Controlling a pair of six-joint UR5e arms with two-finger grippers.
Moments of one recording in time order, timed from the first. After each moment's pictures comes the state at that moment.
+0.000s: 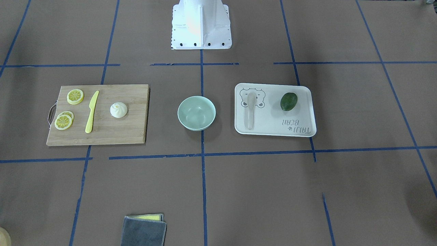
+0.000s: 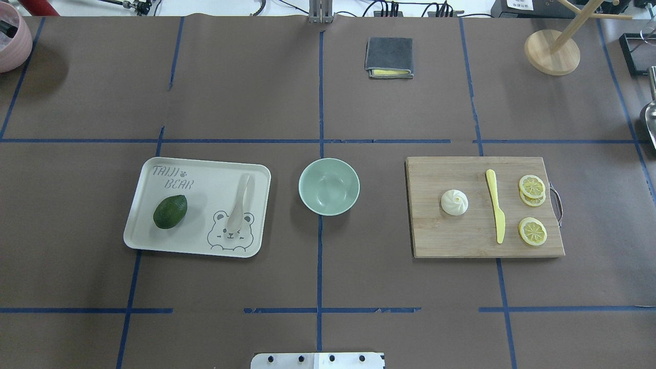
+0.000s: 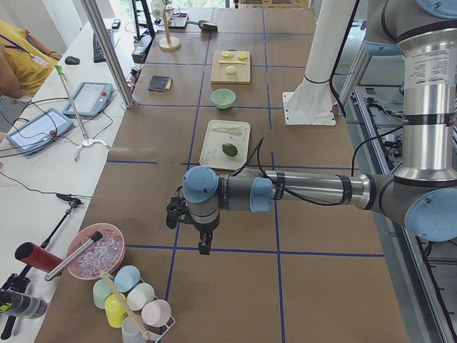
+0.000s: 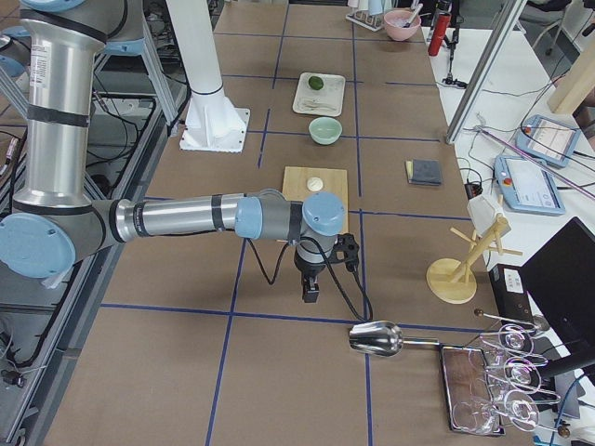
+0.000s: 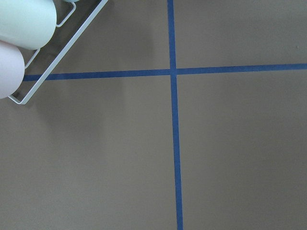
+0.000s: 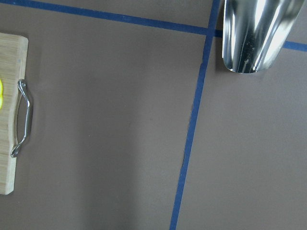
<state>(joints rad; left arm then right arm) -1.59 -1.48 -1.71 -1.54 -2.38 0.05 1.49 -1.72 1.84 -1.75 2.36 -0.13</state>
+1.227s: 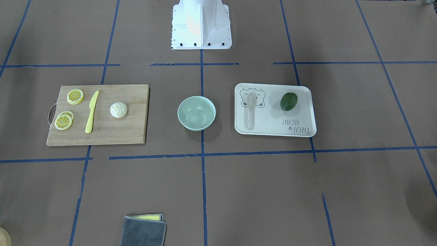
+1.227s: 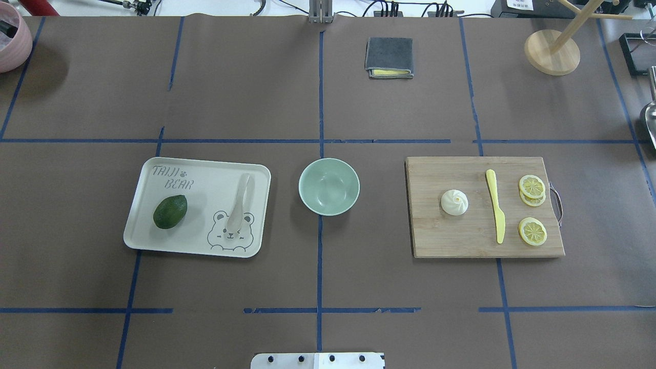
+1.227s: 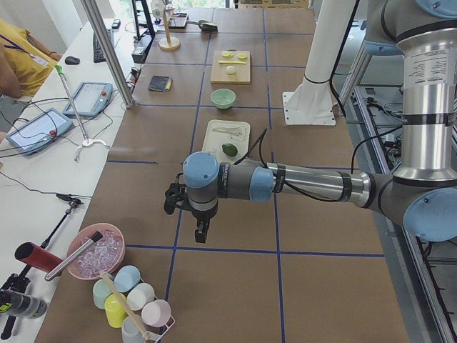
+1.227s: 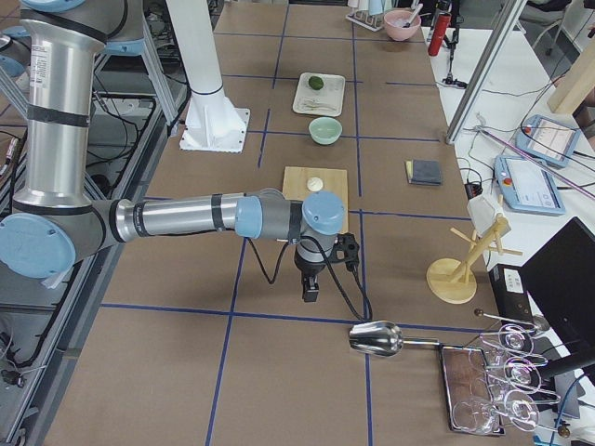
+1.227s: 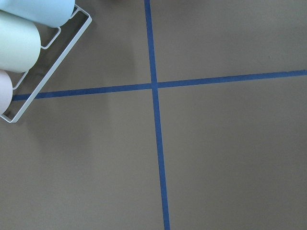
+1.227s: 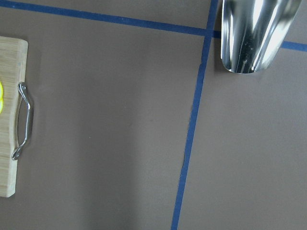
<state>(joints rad) -1.58 -1.49 -1.77 -1.54 -2.39 0.05 1.49 -1.72 1.85 -1.75 2.36 -0.12</state>
